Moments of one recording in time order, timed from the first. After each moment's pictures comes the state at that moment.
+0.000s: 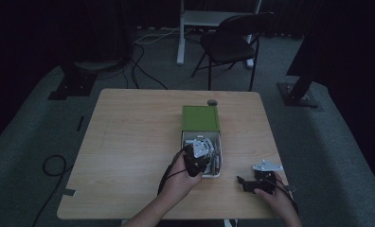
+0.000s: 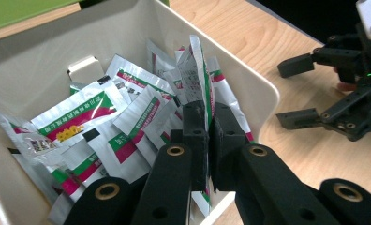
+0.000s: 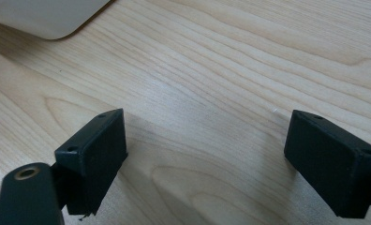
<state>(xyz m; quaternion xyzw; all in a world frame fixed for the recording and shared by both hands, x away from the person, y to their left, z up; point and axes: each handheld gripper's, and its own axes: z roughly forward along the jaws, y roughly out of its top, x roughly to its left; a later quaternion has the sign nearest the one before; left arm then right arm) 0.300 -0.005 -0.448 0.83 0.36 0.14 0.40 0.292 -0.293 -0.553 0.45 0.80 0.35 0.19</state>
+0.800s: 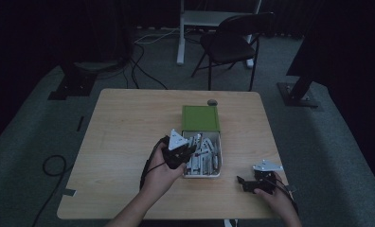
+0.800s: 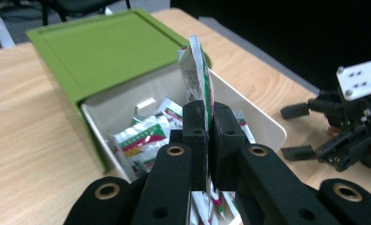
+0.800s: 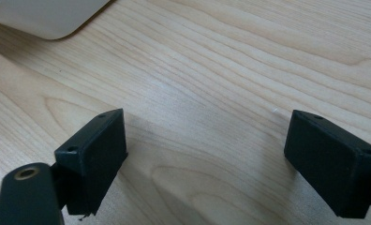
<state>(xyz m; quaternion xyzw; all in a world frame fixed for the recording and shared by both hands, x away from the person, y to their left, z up) 0.300 0.050 -0.410 0.78 0.37 0.16 0.47 0.292 -0.293 -0.553 0.45 0.80 0.34 0.19</state>
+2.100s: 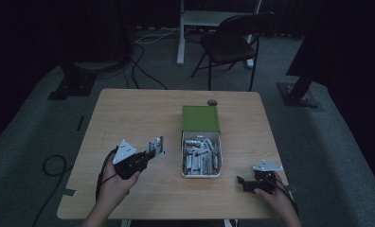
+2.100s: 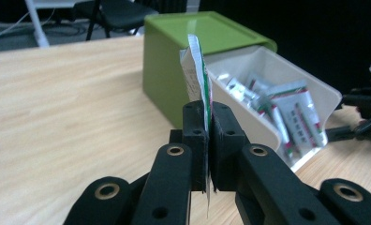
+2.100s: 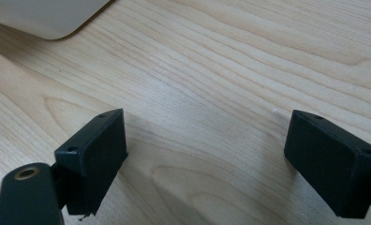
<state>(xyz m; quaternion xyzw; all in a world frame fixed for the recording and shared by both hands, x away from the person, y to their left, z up) 0.277 0.172 -0.441 0.74 0.40 0.19 0.51 0.292 -0.293 -0.553 0.45 0.80 0.35 0.19</state>
